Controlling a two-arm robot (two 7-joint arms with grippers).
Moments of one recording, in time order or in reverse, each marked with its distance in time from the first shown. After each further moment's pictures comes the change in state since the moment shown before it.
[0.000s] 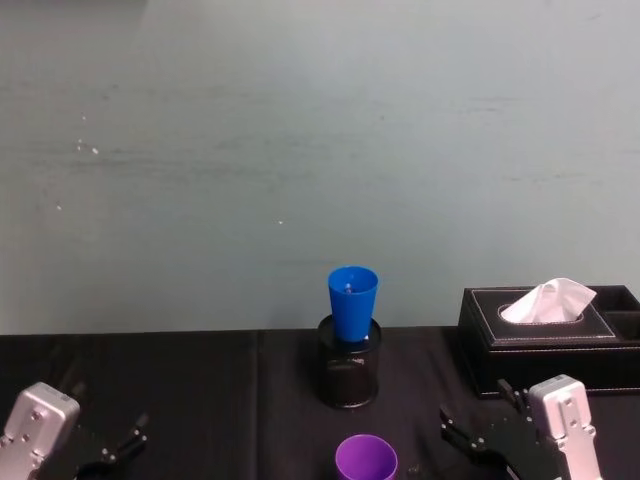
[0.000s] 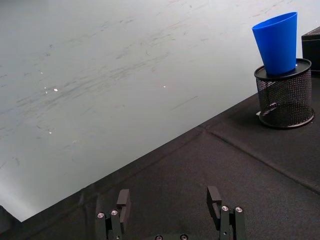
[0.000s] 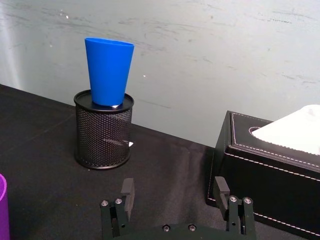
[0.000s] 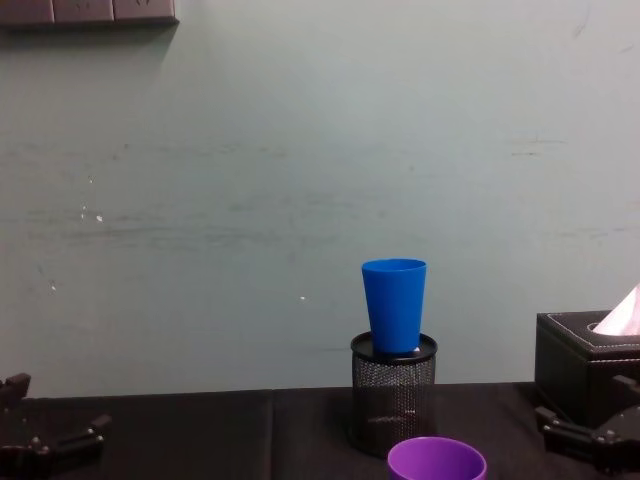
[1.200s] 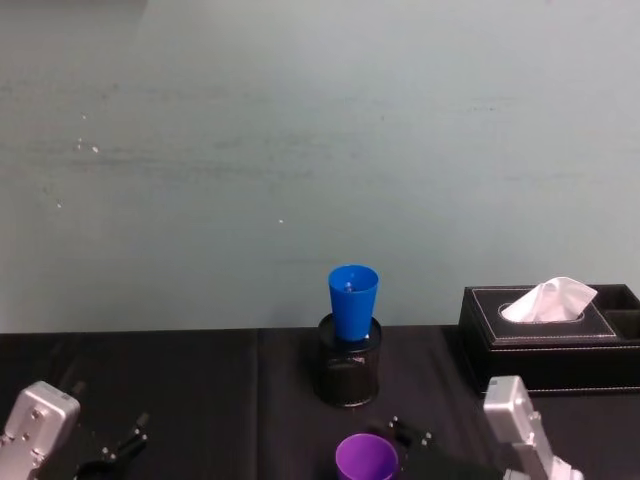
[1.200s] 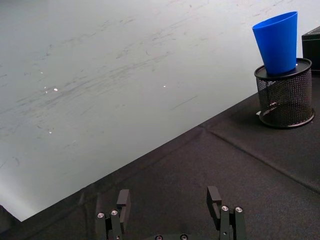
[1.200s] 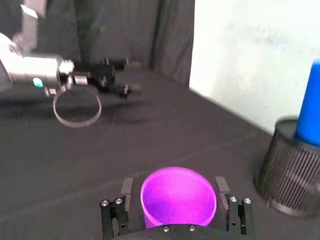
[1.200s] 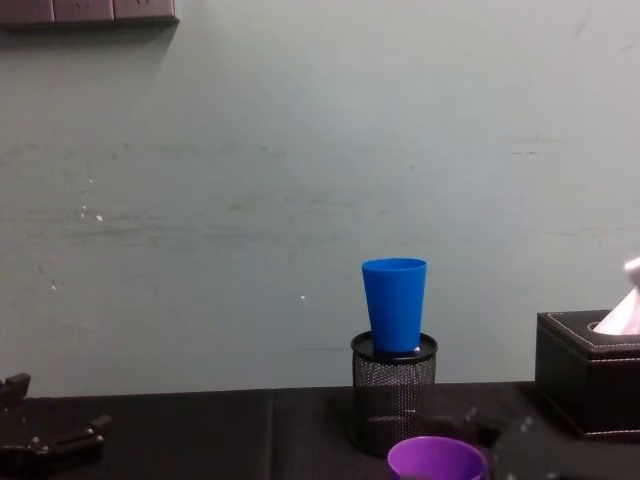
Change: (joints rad) left arm 0.000 0.000 0.000 0.000 0.000 0.000 0.000; right arm 0.256 0.069 -0.244 0.239 0.280 -0.098 0.774
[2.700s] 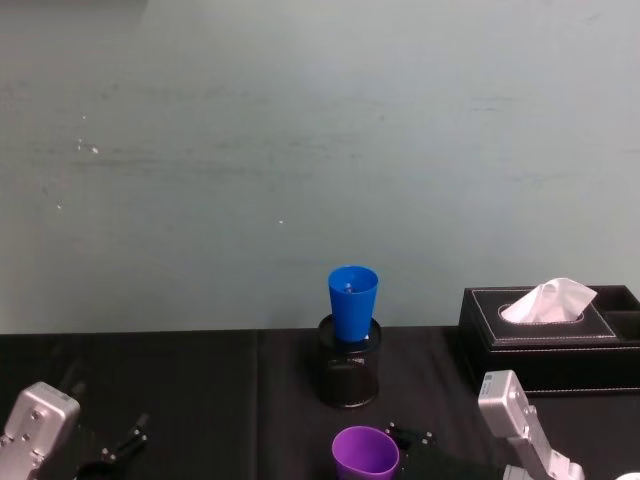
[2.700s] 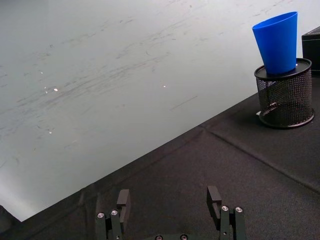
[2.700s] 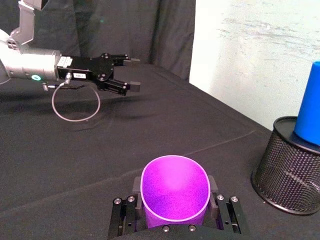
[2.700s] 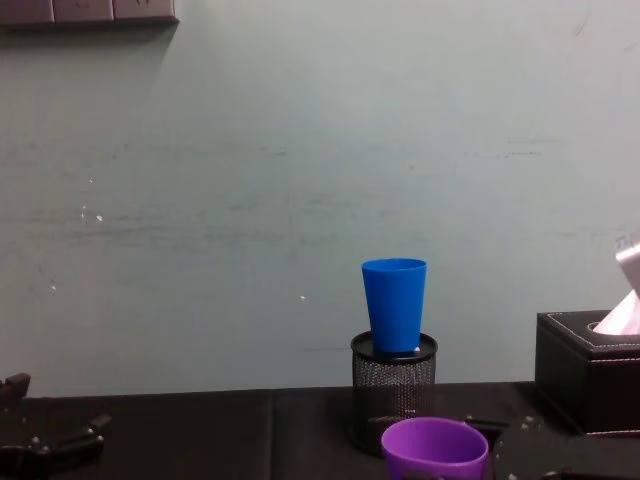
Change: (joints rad) left arm 0.000 0.000 0.000 0.000 0.000 0.000 0.000; right arm 0.009 0.023 -0.018 -0.035 -0.004 0.036 -0.016
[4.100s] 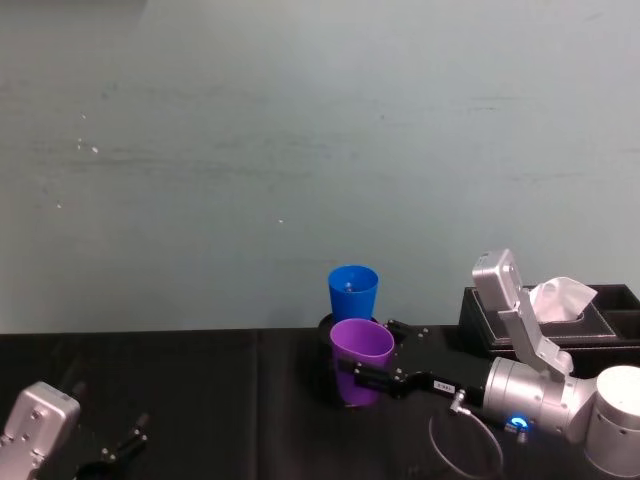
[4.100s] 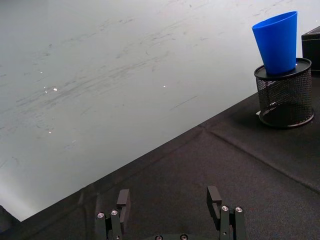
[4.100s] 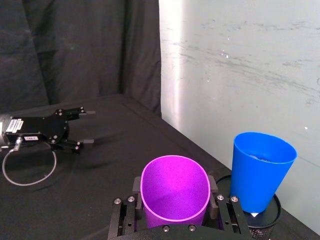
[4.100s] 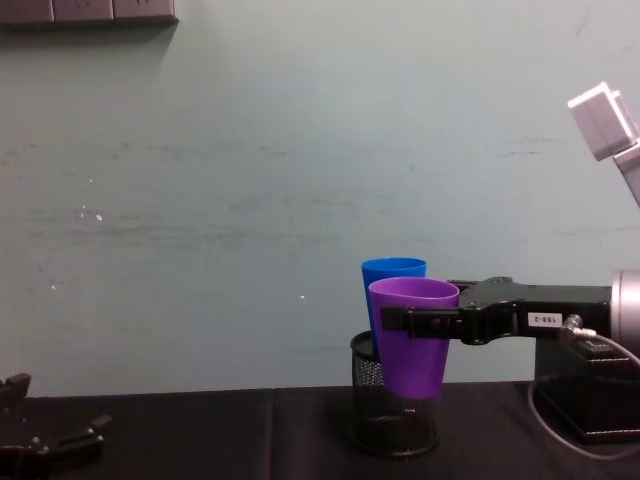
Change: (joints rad) left arm 0.000 0.000 0.000 0.000 0.000 0.000 0.000; right arm 0.169 -0.076 0.078 0.042 0.011 0.185 -0.021
